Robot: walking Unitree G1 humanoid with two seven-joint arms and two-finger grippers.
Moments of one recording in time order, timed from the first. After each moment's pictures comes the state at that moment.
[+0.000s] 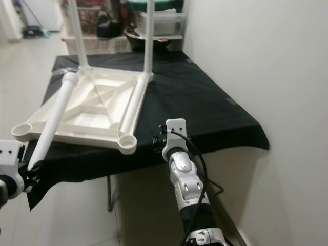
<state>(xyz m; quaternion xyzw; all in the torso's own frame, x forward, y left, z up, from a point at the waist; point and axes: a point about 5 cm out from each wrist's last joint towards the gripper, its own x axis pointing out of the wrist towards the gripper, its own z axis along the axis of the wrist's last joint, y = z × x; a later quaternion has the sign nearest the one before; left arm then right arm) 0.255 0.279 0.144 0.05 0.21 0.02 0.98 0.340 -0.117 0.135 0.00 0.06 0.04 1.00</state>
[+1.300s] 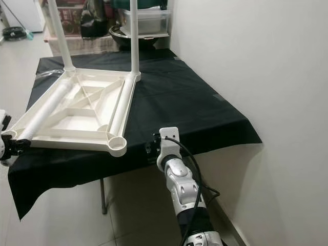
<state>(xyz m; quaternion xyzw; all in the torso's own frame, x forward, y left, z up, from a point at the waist) 0.331 0.335 0.187 0.05 0.28 -0.01 0.96 0.333 -0.096 0.117 0.01 0.12 0.10 0.99</state>
